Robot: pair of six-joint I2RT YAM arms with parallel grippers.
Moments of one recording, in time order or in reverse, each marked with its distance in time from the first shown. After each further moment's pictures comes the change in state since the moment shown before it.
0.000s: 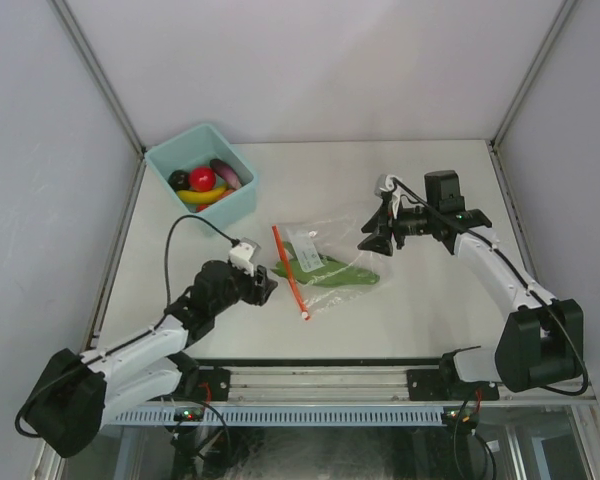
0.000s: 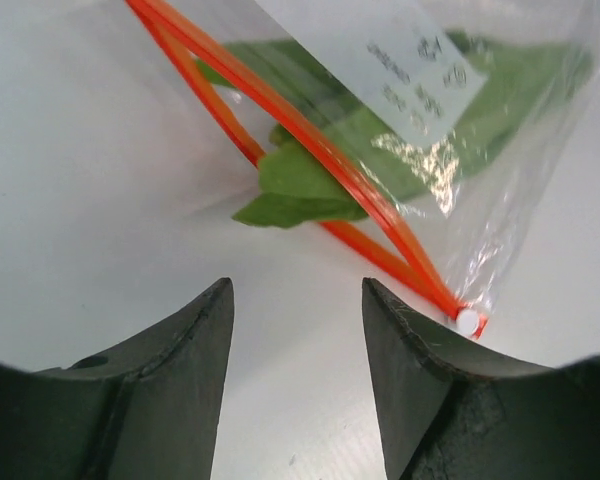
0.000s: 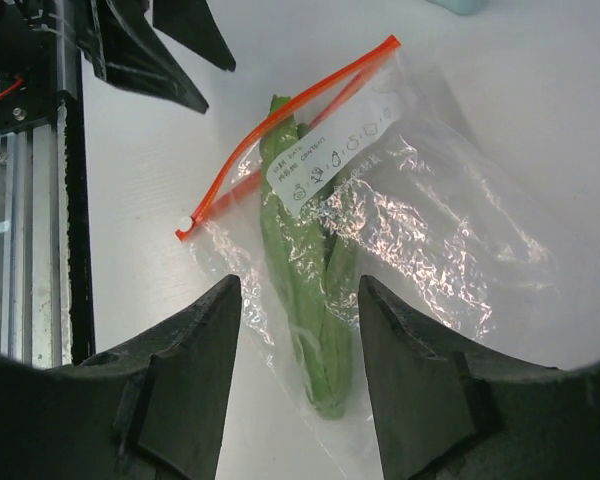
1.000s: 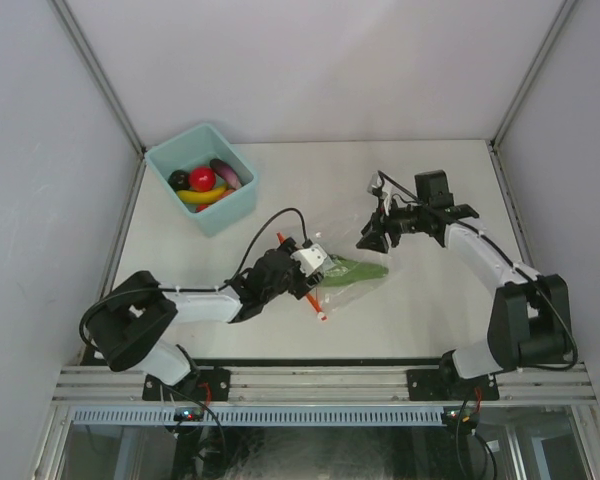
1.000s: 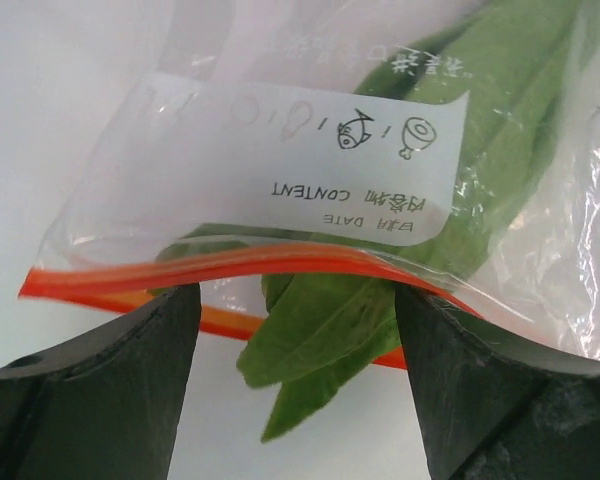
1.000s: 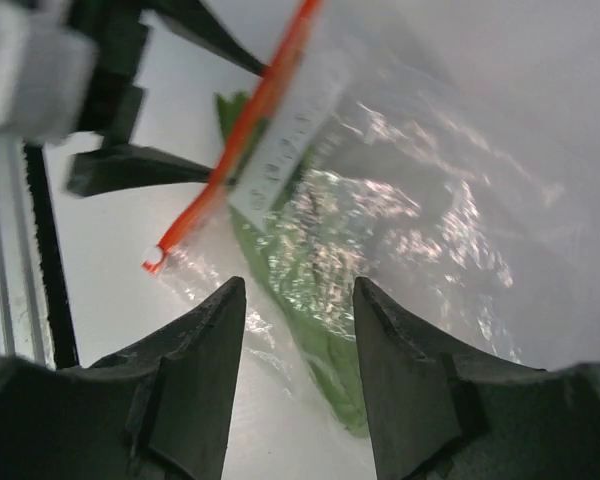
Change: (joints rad) left arm -0.309 0.569 0.284 0.208 -0.253 0.475; right arm 0.016 0.081 0.003 0.022 0.045 0.016
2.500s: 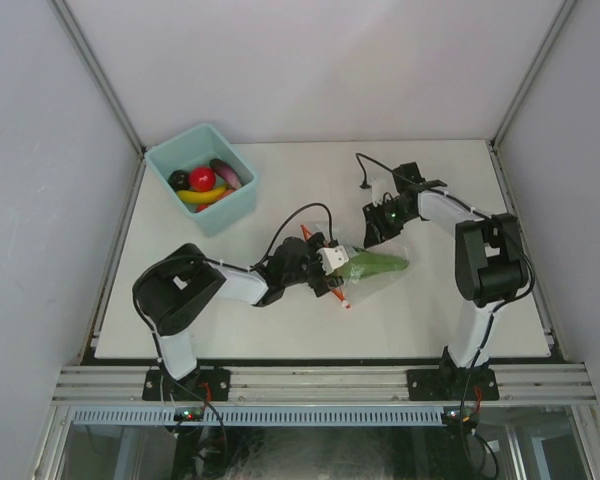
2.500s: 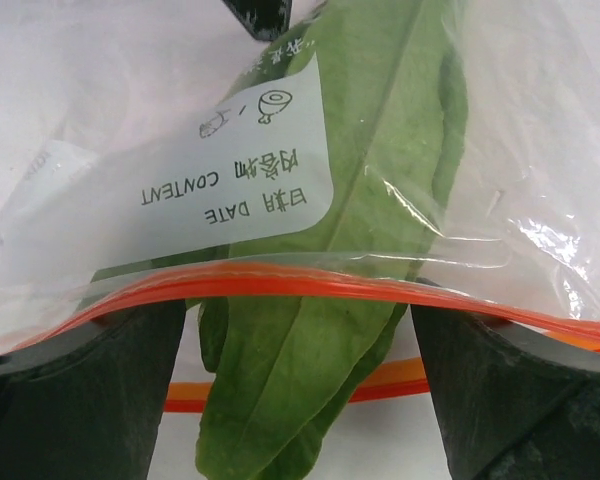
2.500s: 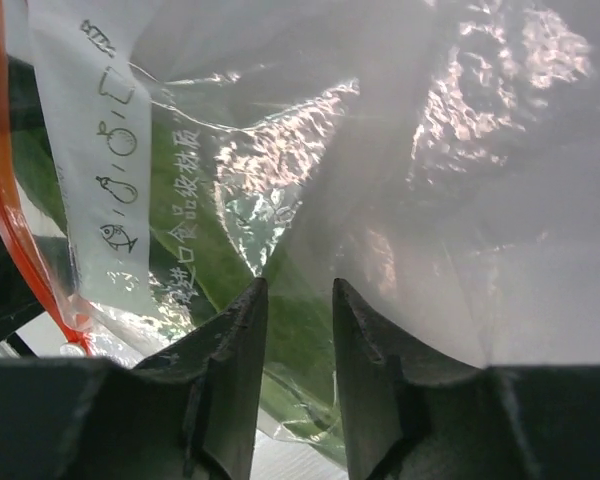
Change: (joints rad) left arm 0.036 0.327 0.177 0.185 0.350 0.150; right arm 0.003 0.460 0.282 -0.209 0.419 0.271
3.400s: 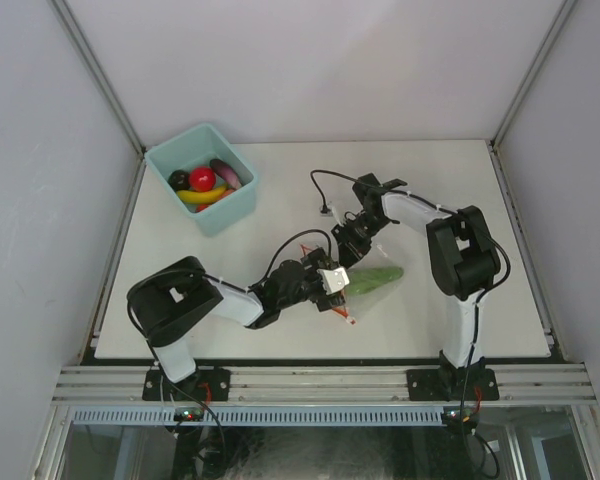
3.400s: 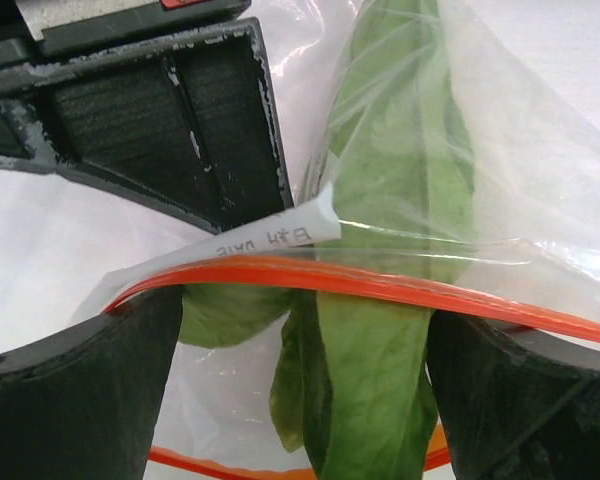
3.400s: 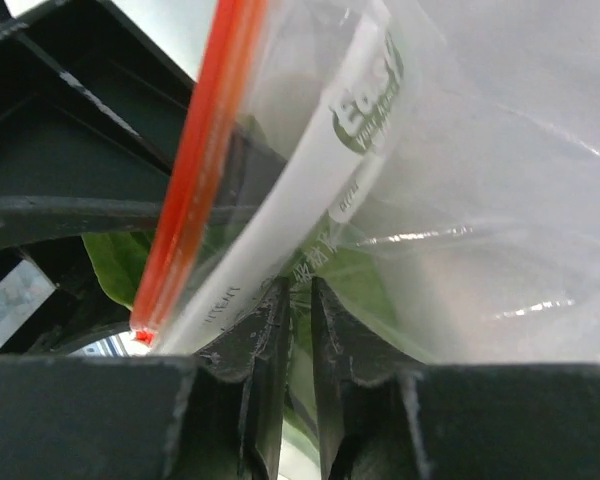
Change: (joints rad) left arm -0.123 -0.064 -0.160 0.225 -0.113 0.029; right arm 0.202 0.125 0.138 -0.280 -0.174 -0.228
